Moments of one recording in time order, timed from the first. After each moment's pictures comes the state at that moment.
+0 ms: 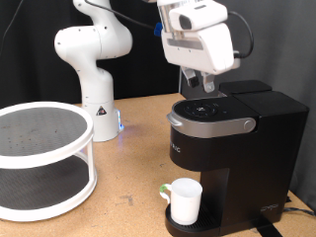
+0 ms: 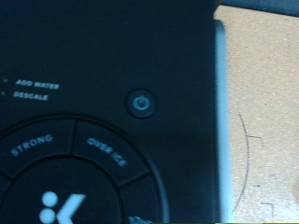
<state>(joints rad) 0.15 -0.17 -0.01 -2.21 0.27 2.23 -0.85</state>
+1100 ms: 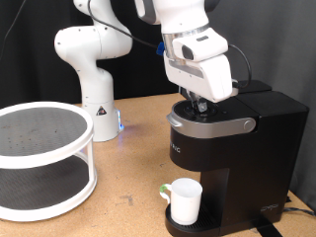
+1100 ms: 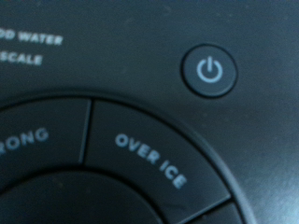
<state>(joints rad) 0.15 -0.12 0.01 -2.27 0.27 2.29 -0.84</state>
